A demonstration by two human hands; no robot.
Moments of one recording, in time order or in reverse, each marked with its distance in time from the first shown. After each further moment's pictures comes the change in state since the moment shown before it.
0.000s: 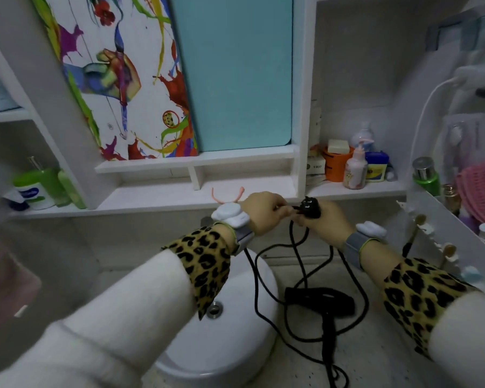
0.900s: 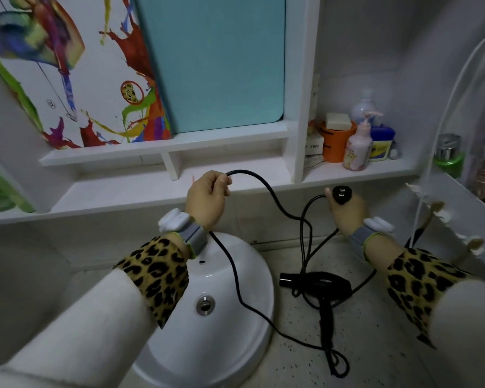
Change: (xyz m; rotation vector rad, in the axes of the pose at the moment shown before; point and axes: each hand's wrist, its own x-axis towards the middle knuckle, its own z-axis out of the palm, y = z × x) left_hand 0.028 -0.105 0.017 -0.527 0.451 -0.208; right_hand 0.050 0.078 -0.002 -0.149 0.424 0.379
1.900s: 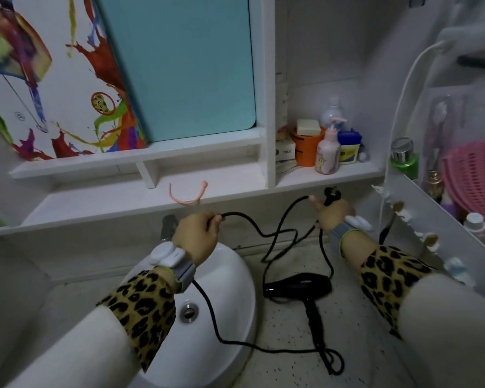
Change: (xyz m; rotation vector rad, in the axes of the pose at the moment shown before) left_hand -0.044 -0.005 0.023 0.369 -0.191 0.052; right_hand 0.017 0.006 -0.020 -0.079 -0.027 0.311
